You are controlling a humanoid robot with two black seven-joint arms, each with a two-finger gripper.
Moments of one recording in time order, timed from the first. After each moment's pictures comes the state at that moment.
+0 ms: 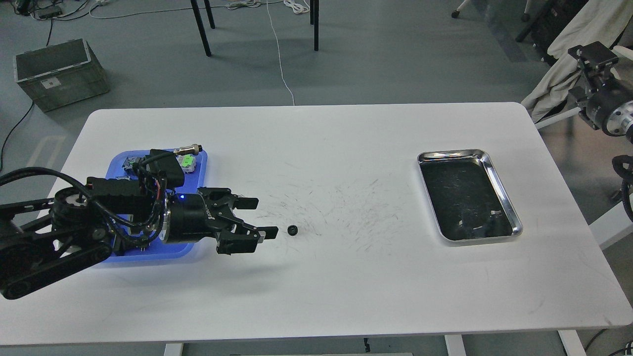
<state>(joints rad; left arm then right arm) -0.85 0.72 -0.19 -1.42 1.80 -0.12 -0.49 1.07 -0.69 -0.08 0.58 -0.13 0.07 0.35</state>
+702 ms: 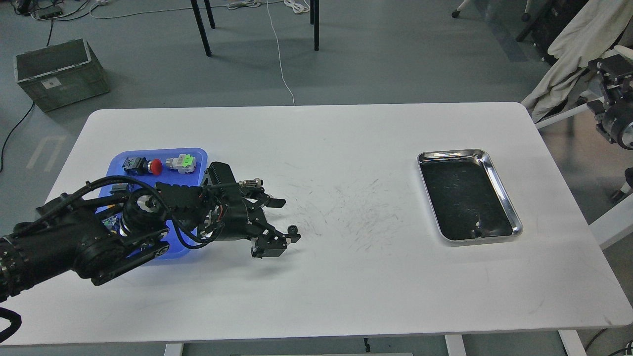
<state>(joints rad) -0.84 0.38 -0.18 -1.06 2.13 -0.03 -0.49 1.02 -0.72 -0.08 0.57 -0.08 0.04 0.35</state>
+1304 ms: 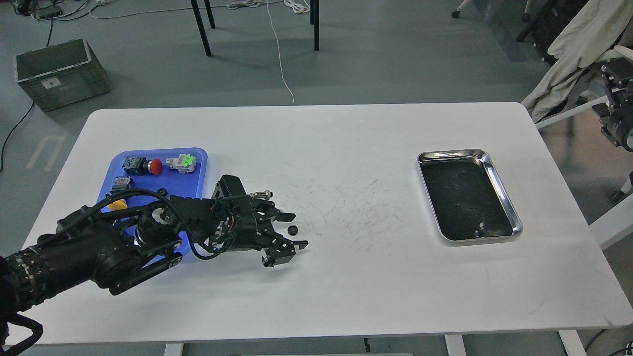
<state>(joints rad) -0.80 0.33 -0.18 -0.98 2.14 -0.01 -0.49 1.02 -0.73 -0.09 0.57 -0.08 0.04 0.35</state>
